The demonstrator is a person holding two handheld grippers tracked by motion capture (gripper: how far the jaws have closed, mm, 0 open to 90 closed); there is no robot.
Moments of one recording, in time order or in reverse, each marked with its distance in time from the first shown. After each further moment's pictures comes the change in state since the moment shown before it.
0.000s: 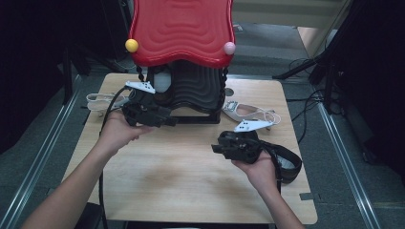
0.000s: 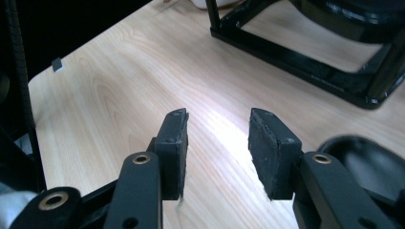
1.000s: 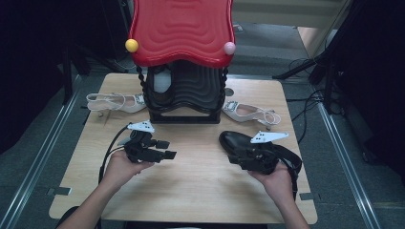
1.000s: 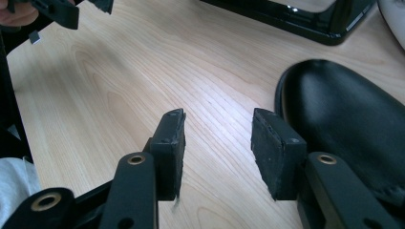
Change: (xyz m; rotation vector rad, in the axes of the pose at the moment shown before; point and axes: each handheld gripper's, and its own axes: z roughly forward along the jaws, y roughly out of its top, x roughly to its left) left arm -0.013 -0.094 0.036 0.006 -0.022 -0.069; right arm -0.022 -0.042 -0.027 0.049 -0.046 0.043
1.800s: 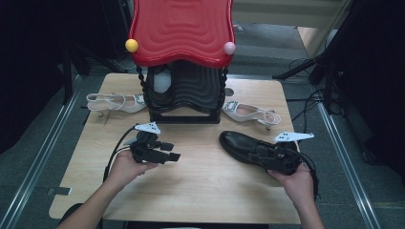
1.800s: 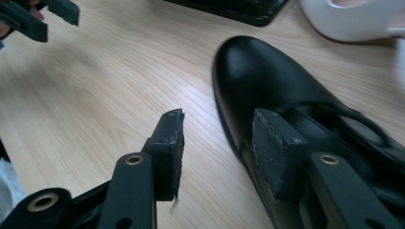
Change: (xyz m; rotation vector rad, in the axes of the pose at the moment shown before) left arm 0.000 0.003 0.016 0.044 -0.022 0.015; right arm -0.028 -0.014 -0.046 -0.001 -0.101 0.082
